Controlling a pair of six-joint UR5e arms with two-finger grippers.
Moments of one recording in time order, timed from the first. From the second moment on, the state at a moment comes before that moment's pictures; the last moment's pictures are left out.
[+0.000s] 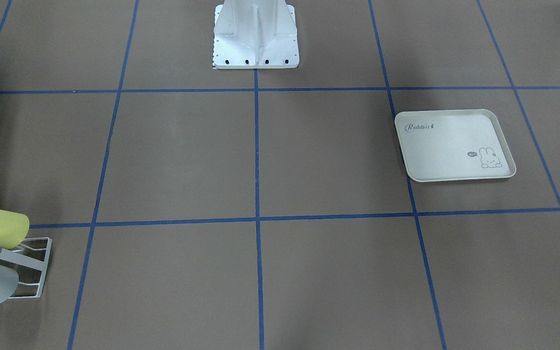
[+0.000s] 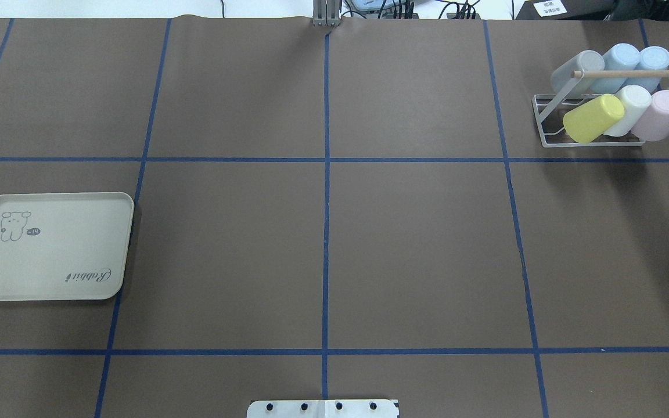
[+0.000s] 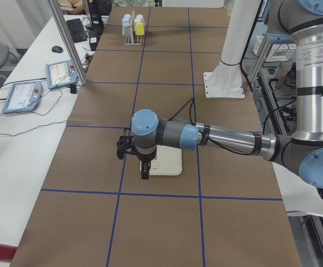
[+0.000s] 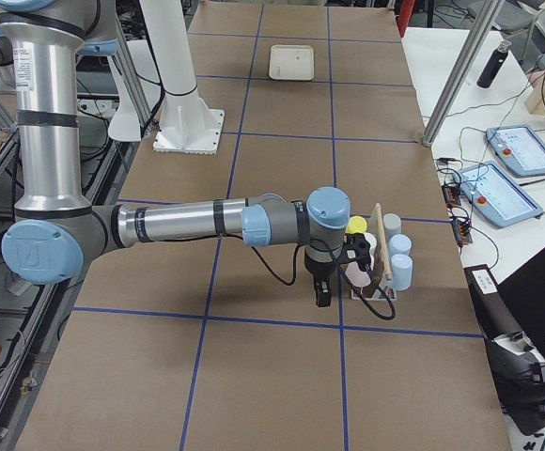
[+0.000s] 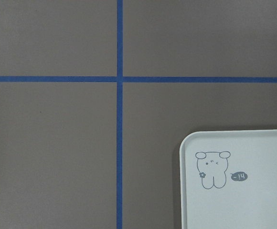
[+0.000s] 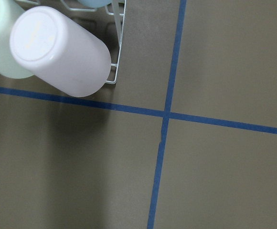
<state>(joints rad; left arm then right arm) -1.51 -1.45 -1.85 -1.57 -2.39 -0.15 1.50 -1.58 1.71 -1.57 2.28 0.00</state>
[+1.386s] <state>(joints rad) -1.52 -1.45 -1.88 -1.56 -2.39 -0.15 1.53 -1.59 1.73 -1.57 2.40 0.01</state>
